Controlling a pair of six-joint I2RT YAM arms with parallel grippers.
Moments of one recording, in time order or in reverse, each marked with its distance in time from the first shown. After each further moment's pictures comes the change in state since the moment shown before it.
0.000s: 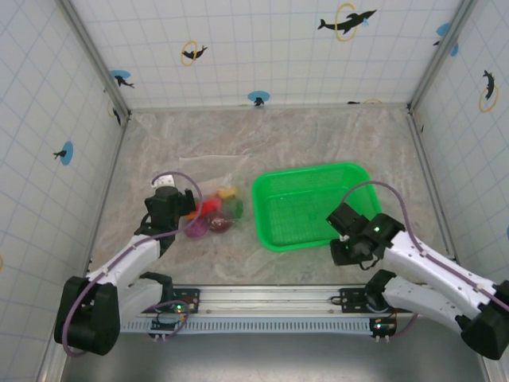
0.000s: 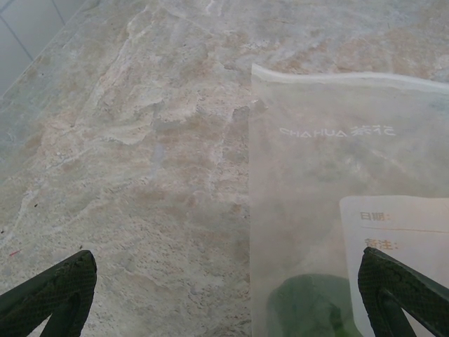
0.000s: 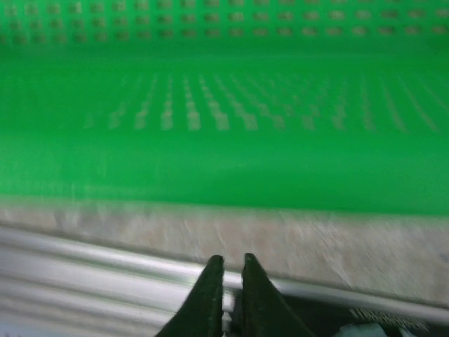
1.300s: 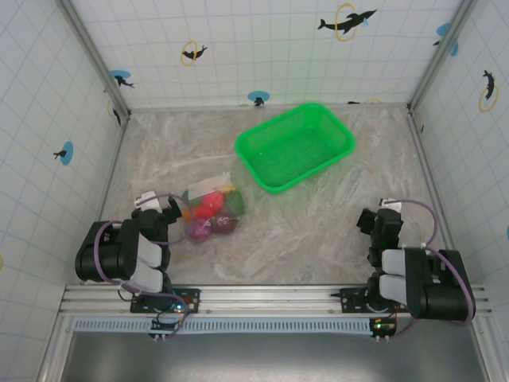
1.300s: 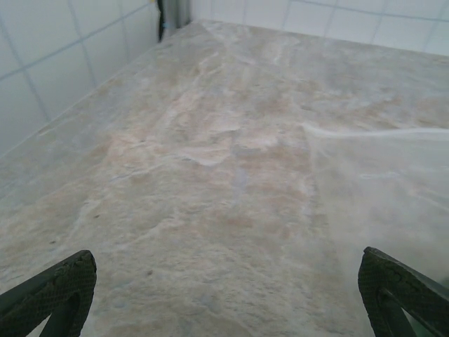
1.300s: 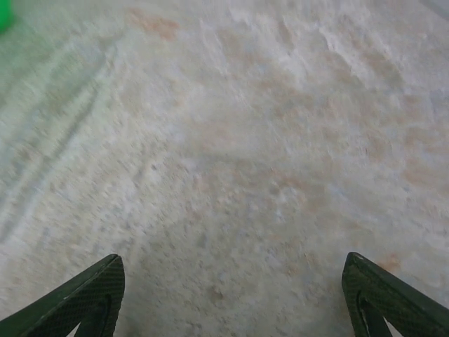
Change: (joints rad) left arm 0.290 0.489 -0.342 1.123 0.200 0.119; right arm -0.800 0.304 -0.665 1.810 0.208 -0.407
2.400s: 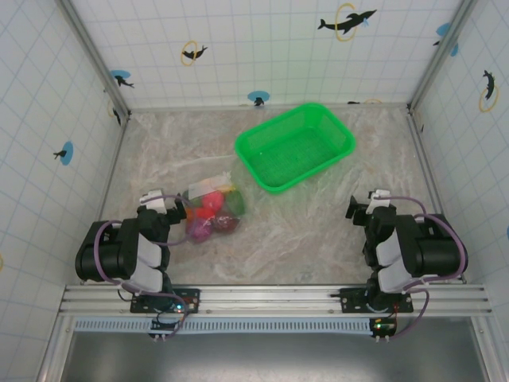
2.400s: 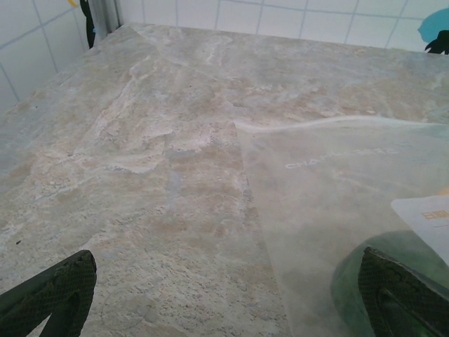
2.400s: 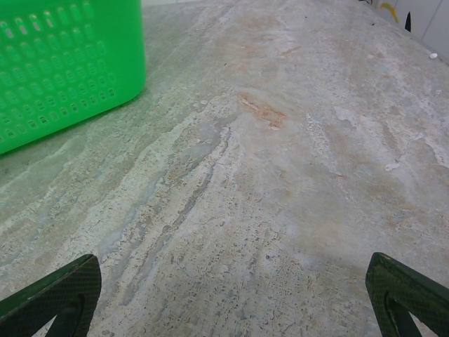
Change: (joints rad) left arm 0.013 0.003 0.000 0.021 0.144 0.043; right arm 0.078 0.288 0.000 0.456 -0.075 -0.101
